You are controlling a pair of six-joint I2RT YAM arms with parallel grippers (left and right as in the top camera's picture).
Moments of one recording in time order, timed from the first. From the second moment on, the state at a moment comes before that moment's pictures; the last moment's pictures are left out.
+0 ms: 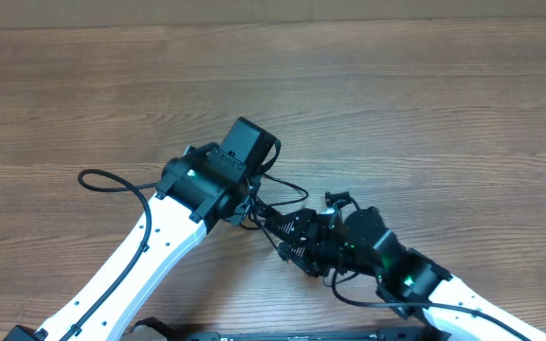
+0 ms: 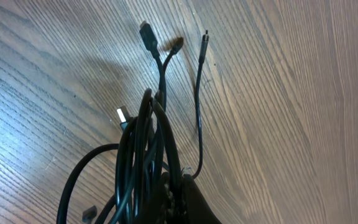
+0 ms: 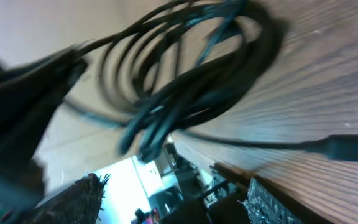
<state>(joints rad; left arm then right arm) -0.60 1.39 1.27 -1.07 -0.14 -1.70 0.82 1.06 0.44 0.17 -0.38 1.62</state>
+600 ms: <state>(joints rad) -0.60 1.39 1.27 -1.07 -0.13 -1.67 0.83 1.11 0.44 0.25 -0.20 1.70</state>
